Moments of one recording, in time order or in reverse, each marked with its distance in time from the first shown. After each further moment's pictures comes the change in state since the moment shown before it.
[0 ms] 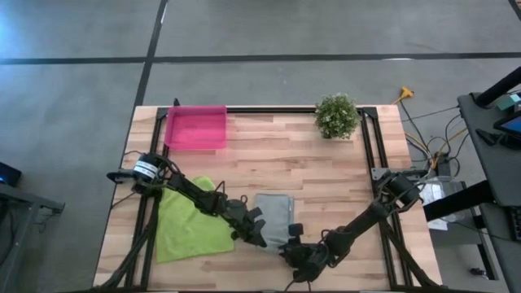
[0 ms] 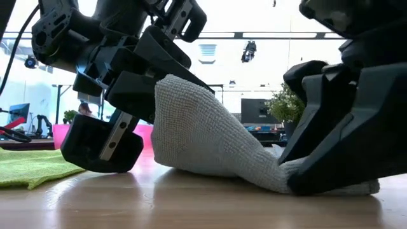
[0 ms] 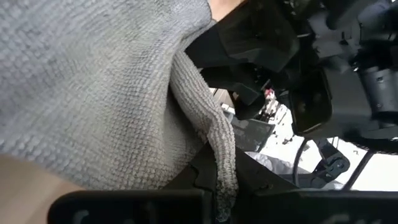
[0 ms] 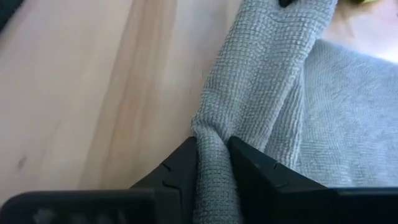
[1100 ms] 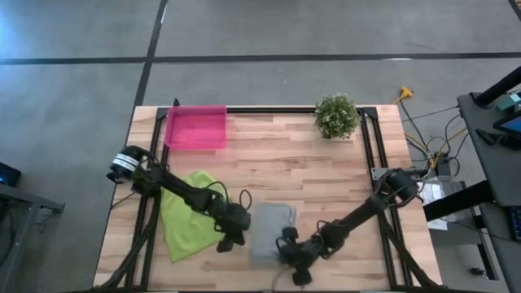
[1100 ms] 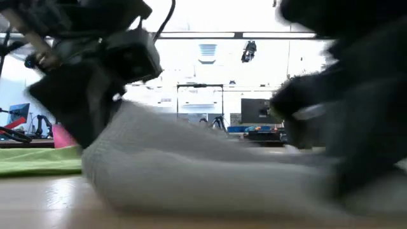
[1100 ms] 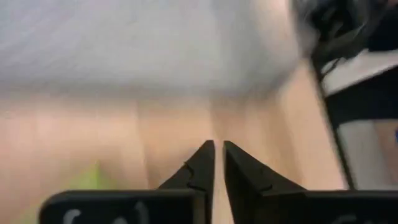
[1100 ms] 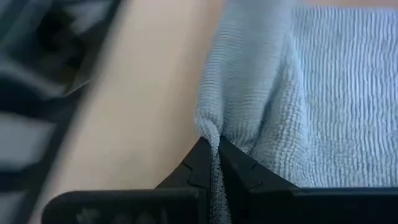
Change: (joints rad) left arm -0.037 -0.196 -0.022 -0.636 0.014 1.321; right arm -0.052 -0.018 -0.002 0.032 -0.394 0.095
